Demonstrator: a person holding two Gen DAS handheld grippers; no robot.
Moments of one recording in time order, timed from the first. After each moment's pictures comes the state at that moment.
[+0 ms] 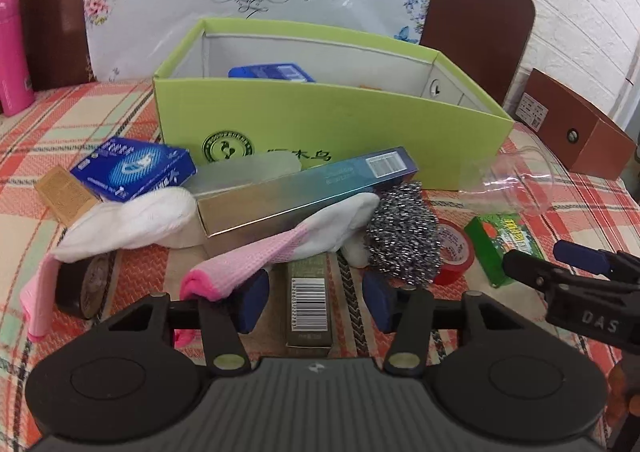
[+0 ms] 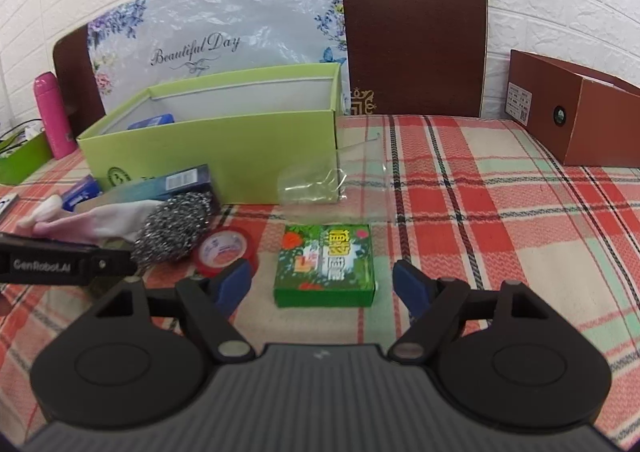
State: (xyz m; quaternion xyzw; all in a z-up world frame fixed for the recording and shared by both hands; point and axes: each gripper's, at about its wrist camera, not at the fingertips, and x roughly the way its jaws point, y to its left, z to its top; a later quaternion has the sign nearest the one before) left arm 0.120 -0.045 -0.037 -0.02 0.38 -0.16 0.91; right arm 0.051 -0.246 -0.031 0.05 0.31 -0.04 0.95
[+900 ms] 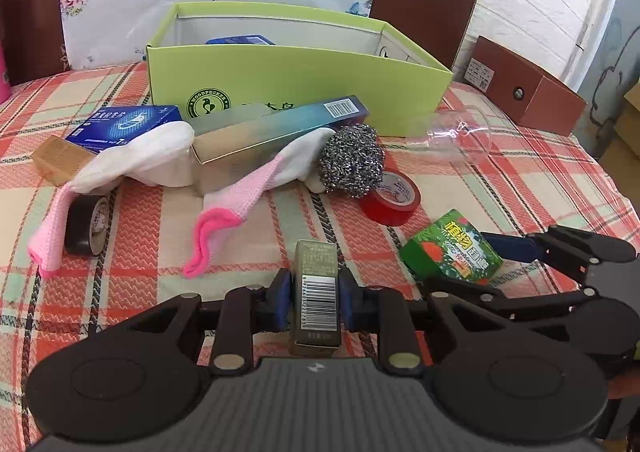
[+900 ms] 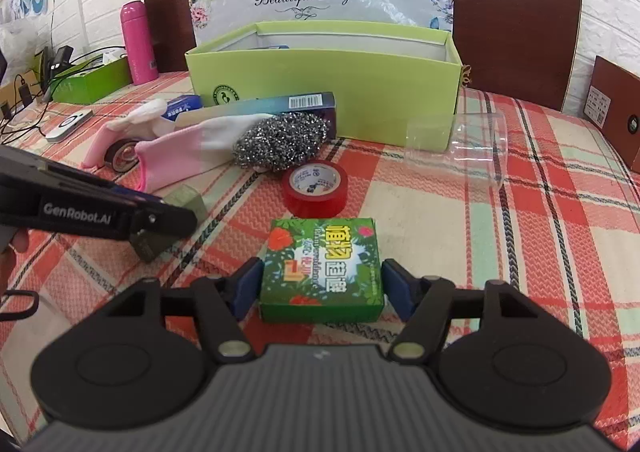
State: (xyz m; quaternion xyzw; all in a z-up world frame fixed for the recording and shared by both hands) left arm 0.074 -0.030 -0.035 0.00 0.39 -0.24 0.89; right arm 0.016 -0.189 -0.044 -0.01 0.35 0.07 0.94
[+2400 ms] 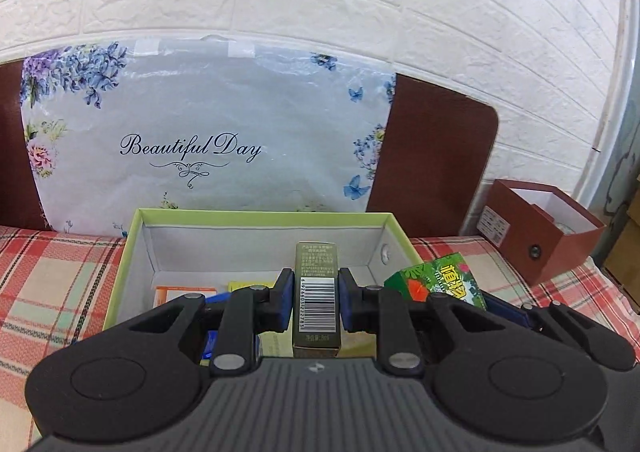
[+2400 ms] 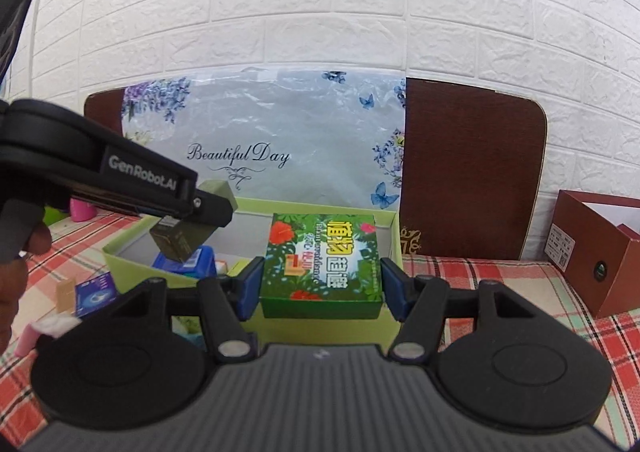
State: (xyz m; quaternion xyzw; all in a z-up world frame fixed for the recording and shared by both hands) left arm 0.188 -0.083 0.070 -0.03 0.26 -0.21 0.94; right arm 0.112 -0.215 0.032 -0.01 0.18 0.00 0.98
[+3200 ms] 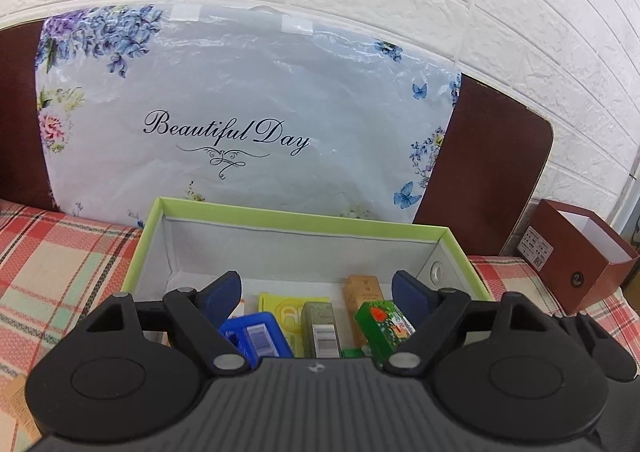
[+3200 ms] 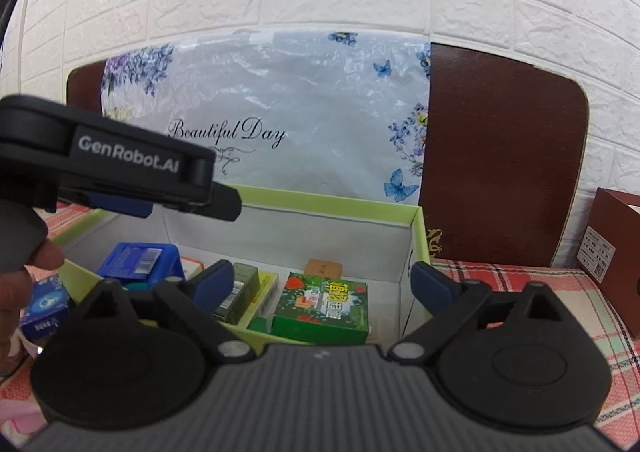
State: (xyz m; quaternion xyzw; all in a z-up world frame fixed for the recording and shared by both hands) left arm 0.222 -0.071 0.051 -0.06 0.27 -0.17 0.94; right arm 0.172 -0.224 0.009 -0.02 0.19 0.00 0.98
